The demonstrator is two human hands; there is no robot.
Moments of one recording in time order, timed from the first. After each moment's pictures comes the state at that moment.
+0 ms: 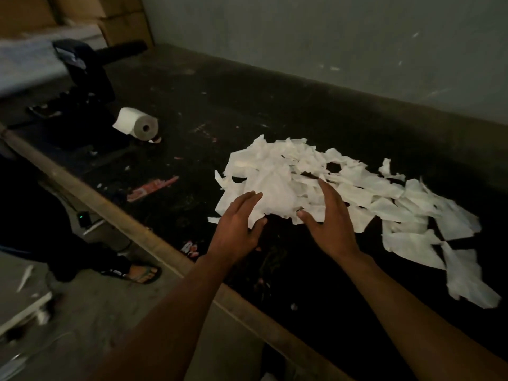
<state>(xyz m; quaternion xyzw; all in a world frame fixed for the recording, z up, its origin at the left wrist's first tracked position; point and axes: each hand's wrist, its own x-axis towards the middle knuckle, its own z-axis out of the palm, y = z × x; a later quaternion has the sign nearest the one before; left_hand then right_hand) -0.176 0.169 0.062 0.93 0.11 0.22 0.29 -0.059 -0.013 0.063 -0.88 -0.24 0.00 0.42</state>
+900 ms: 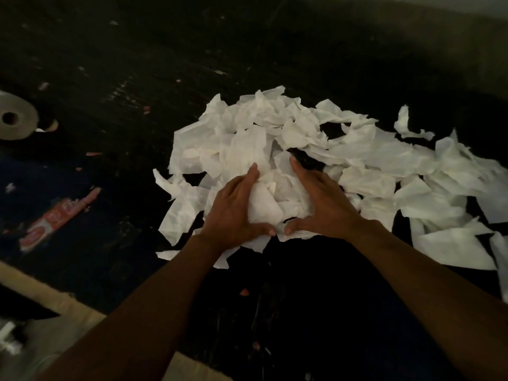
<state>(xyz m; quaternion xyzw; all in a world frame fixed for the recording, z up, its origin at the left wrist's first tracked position) -0.009 0.233 -0.044 0.95 -0.01 0.04 0.30 0.081 0.022 -0.015 -0.90 -0.34 0.17 0.24</state>
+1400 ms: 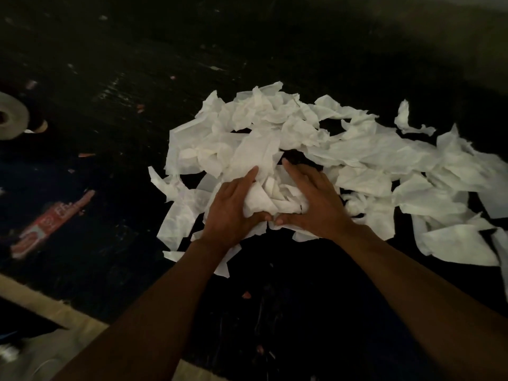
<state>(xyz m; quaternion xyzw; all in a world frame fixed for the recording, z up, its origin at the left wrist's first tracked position) -0.006 0.232 -0.056 0.93 0.02 0.13 0.33 0.080 0.036 -0.046 -0.89 -0.34 0.03 0.30</state>
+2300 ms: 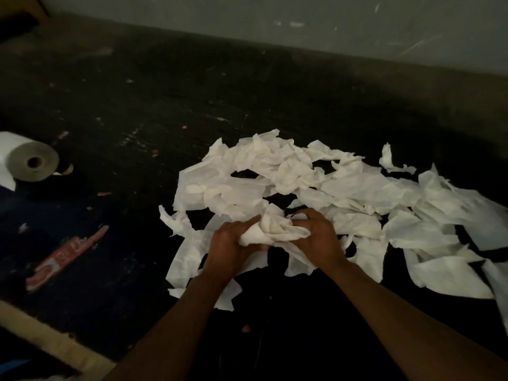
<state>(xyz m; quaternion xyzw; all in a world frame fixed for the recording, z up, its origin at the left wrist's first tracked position) -0.012 0.229 -0.037 0.92 0.05 0.15 0.37 0.075 0.043 -0.059 -0.82 -0.27 -0.03 0.51</state>
